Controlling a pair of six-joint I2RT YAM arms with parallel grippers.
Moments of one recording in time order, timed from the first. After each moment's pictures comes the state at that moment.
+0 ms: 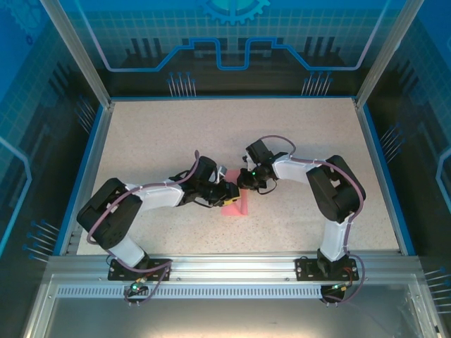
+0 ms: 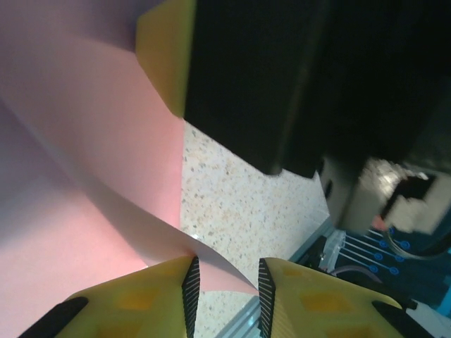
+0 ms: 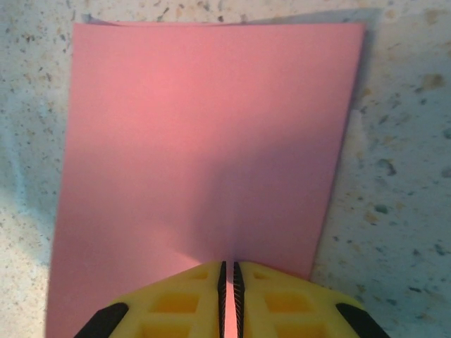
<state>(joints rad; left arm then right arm) -0.63 1.63 0.75 0.08 0.57 -1.09 0.55 1.89 1.09 -0.38 -0.38 0.58</state>
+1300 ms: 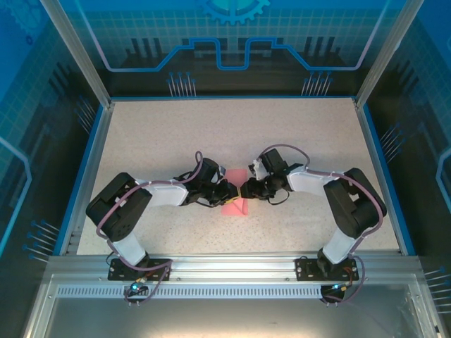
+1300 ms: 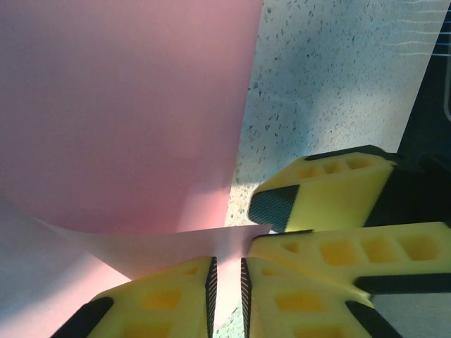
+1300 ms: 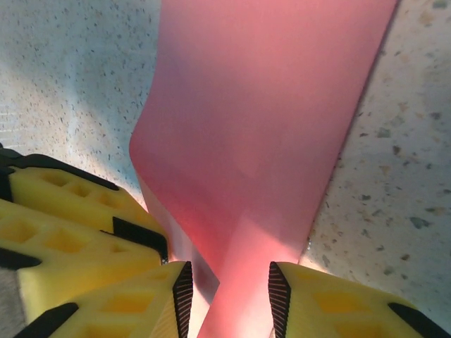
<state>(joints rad) -0.63 1.70 0.75 0.13 0.50 -1.11 0.51 1.70 0.85 -0.29 -0.56 0.50</state>
